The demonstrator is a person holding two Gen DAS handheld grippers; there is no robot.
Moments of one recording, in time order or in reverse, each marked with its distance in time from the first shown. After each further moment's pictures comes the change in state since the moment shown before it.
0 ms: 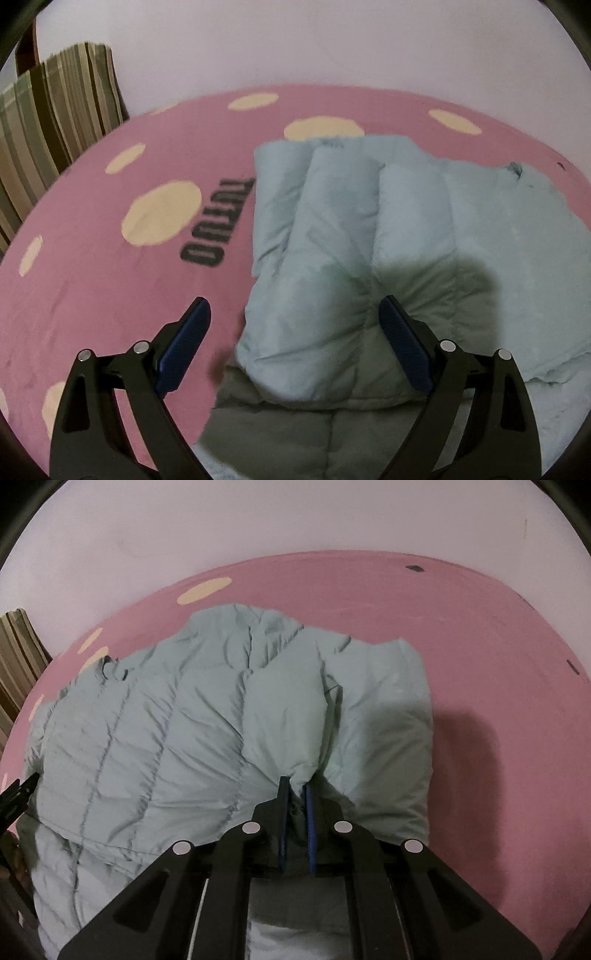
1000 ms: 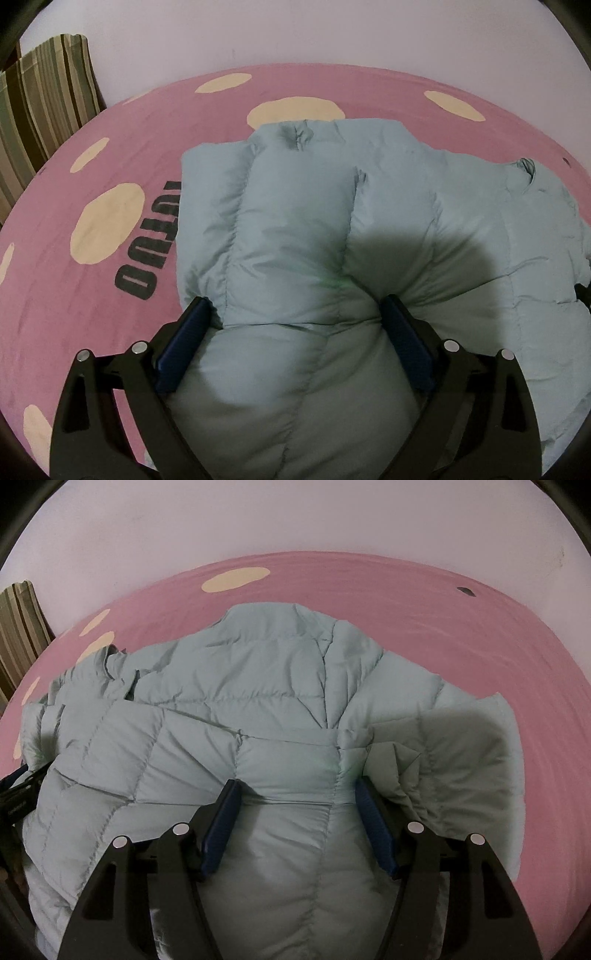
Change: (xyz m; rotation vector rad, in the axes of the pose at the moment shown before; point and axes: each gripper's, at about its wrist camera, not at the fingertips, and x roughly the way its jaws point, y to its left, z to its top) left arm 0.042 -0.031 0.027 0.016 0.057 -0.031; right arm 0.037 0.048 0.023 -0.092 -0.008 -0.005
